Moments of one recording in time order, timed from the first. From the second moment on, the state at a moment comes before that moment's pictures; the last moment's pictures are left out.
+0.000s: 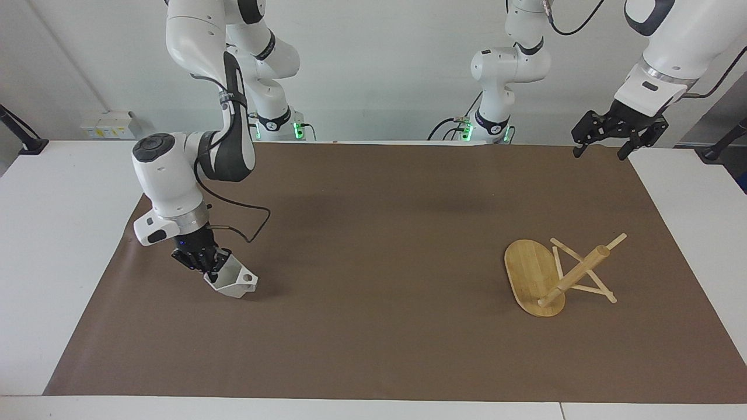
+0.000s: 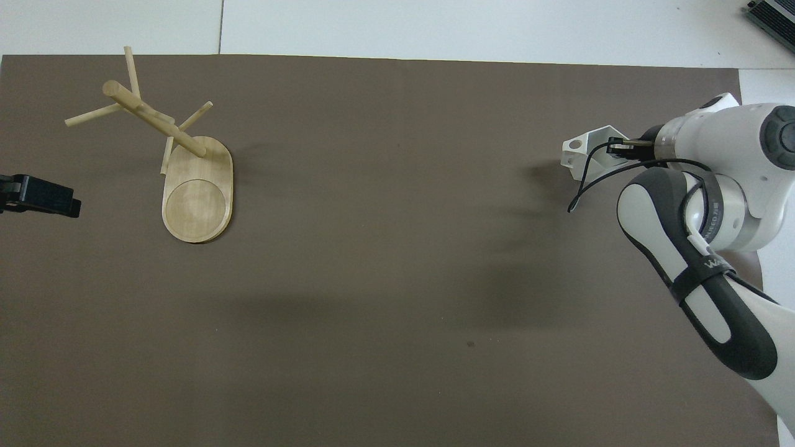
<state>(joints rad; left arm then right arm) -0.02 -0.03 -0.02 -1.55 -0.02 1.51 0.08 0.01 0.30 -0.01 -1.82 0.04 2.37 0.07</state>
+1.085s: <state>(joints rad) -0.02 -0.03 -0.02 -1.55 -0.02 1.50 0.08 0.01 0.19 0.36 -1.67 0.45 2.27 0.35</state>
